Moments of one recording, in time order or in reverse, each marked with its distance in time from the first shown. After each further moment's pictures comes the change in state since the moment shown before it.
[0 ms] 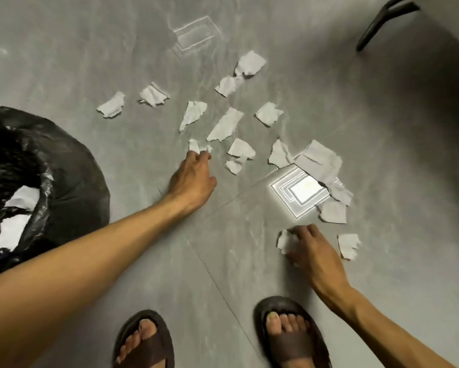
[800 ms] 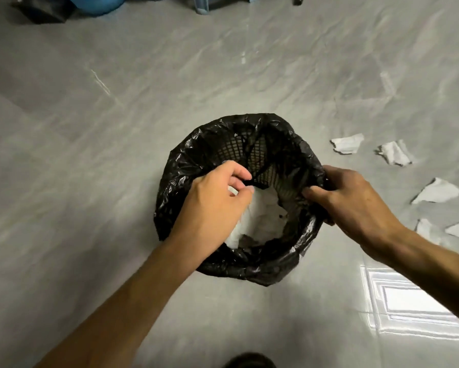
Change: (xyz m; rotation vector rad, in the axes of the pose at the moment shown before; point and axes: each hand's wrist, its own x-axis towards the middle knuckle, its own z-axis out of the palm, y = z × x) left_hand -0.187 -0.266 -0.172 -0.625 0.596 -0.415; right_hand 0.073 -0.445 0.043 0.353 -0.343 -0.501
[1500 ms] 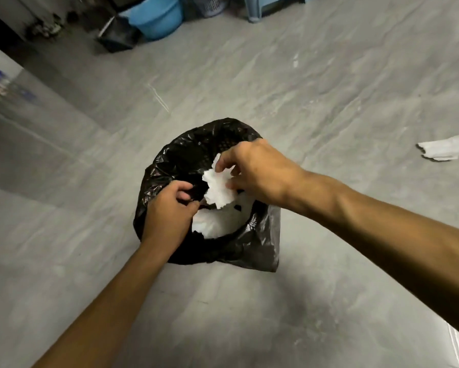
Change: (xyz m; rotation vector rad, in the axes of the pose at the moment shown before) left_hand 0.023 -0.134 -0.104 0.260 0.368 -0.272; right_hand 0.080 -0.115 0.151 -0.381 -0.329 -0.590
